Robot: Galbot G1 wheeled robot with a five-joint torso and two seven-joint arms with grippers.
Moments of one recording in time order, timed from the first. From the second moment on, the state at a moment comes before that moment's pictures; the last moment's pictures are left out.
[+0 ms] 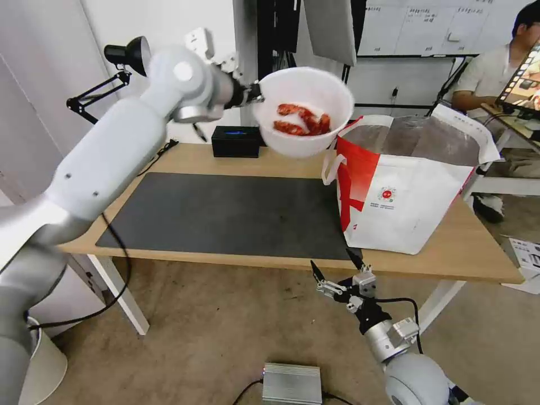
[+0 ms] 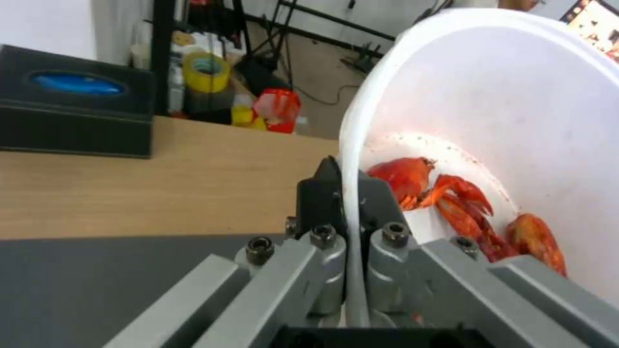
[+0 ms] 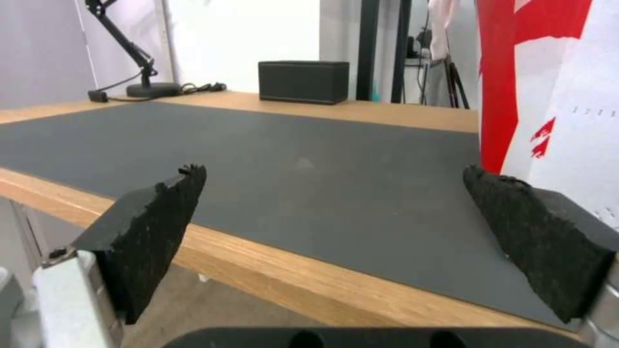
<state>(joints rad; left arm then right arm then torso) -0.27 -1.15 0.34 -1.40 -1.86 0.63 -0.78 -1.41 0.87 0.12 2.03 0.44 0.22 0.22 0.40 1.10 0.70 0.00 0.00</state>
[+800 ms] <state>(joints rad) -0.32 -1.53 0.31 -1.12 -1.75 0.59 -0.81 -1.41 0.87 0.12 2.03 0.44 0.22 0.22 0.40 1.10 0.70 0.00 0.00</state>
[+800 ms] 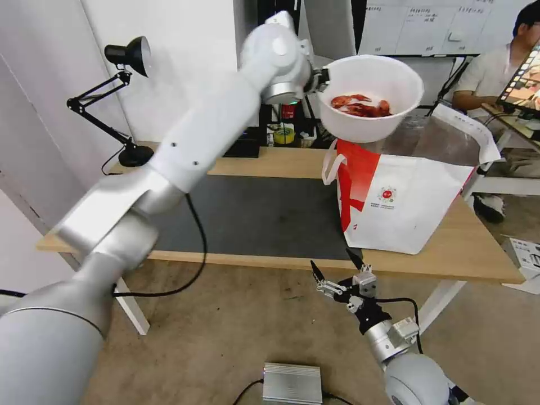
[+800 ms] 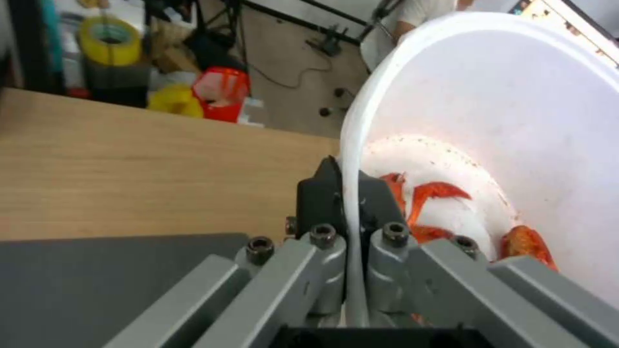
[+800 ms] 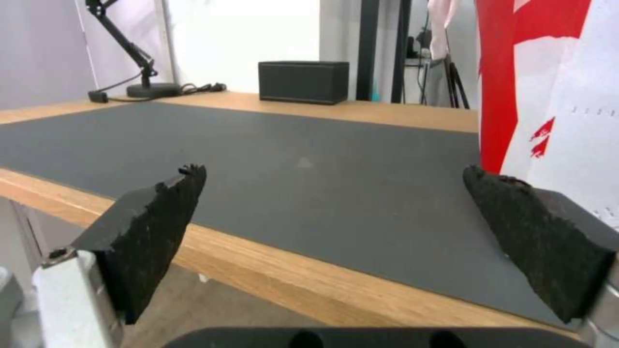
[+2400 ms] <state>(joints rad) -0.20 -1.50 0.60 -1.25 -1.47 0.35 -0.68 -1.41 0.87 0.12 2.03 0.44 0.22 0.22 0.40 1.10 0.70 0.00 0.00</state>
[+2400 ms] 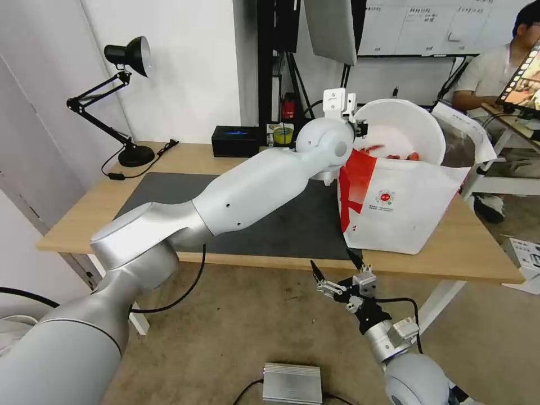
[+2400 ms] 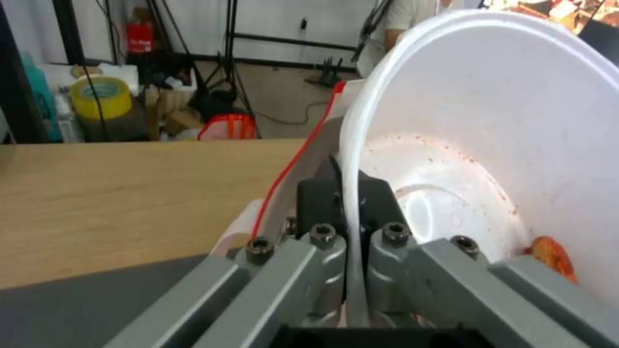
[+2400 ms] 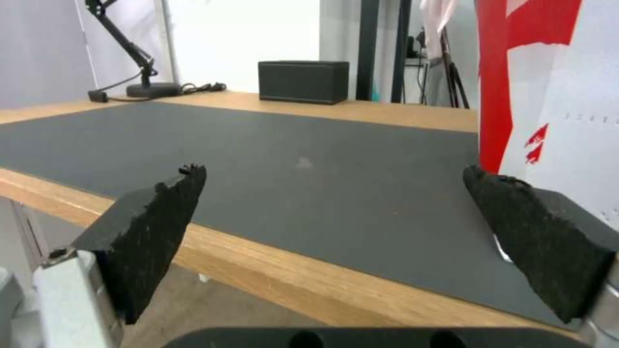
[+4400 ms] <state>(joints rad) 0.70 -0.75 0.00 -2.04 -1.09 0.08 -0.06 -1.41 0.87 0.12 2.03 0.44 0.22 0.22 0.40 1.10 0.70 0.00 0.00</state>
